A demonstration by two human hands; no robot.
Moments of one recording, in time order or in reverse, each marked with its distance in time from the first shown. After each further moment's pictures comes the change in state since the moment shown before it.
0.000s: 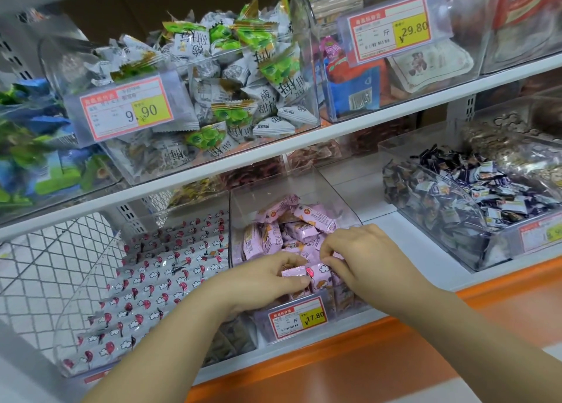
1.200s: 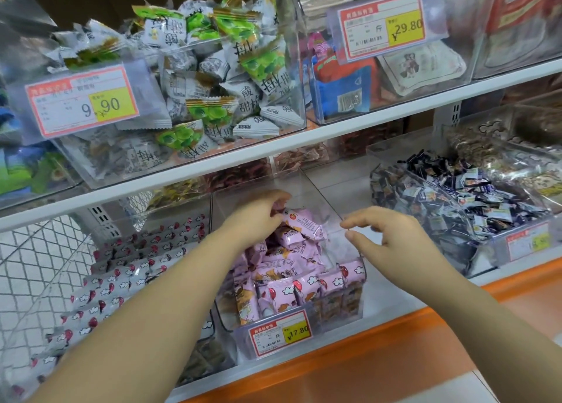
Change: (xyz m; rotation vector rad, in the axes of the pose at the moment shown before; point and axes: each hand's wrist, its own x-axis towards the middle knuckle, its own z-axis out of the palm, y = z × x) left_hand 0.093 0.025 -0.044 0.463 0.462 0.235; right_hand 0.002 0.044 -0.015 0.338 0.166 0.283
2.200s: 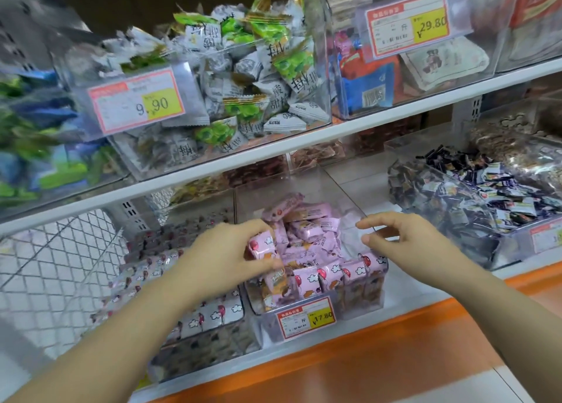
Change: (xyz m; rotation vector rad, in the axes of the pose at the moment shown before) left_hand -0.113 -0.019 -0.043 0.086 -0.028 0.033; right_hand -0.006 -0.006 0.004 0.225 -0.136 0.164
